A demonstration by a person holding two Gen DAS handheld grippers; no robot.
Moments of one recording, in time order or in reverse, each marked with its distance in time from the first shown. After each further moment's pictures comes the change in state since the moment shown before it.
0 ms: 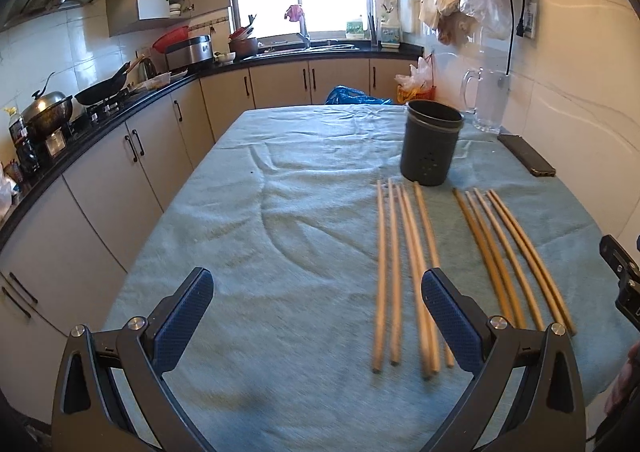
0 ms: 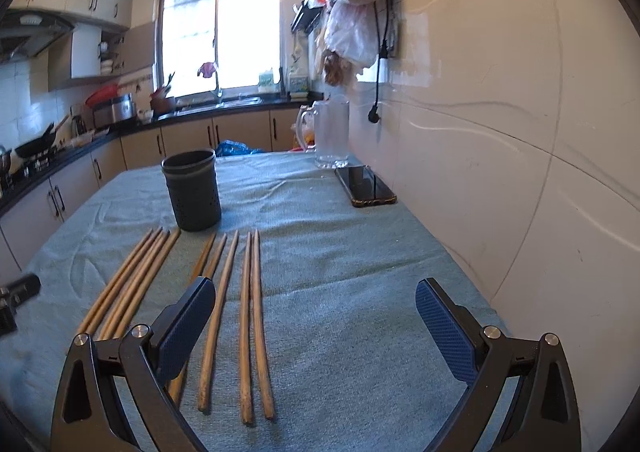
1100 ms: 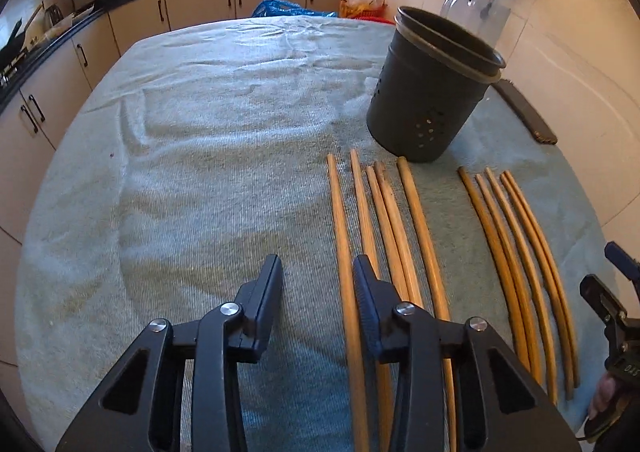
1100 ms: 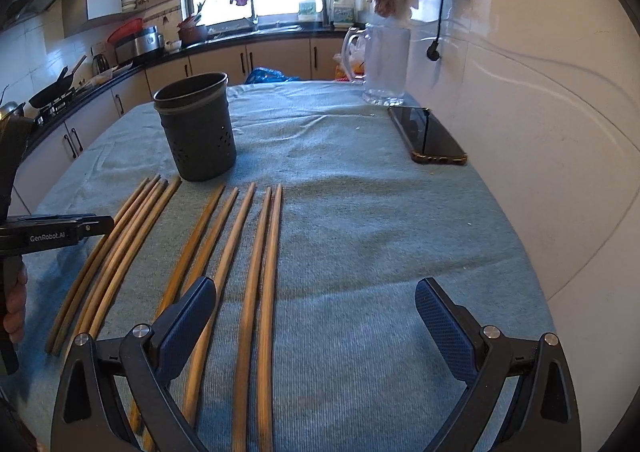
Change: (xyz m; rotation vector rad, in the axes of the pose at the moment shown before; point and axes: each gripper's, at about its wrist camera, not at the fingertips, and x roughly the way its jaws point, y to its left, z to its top) left arm 0.170 -0.036 0.052 0.063 0.344 -0.260; right arm 0.105 0.017 0.021 -0.079 0.282 0.160
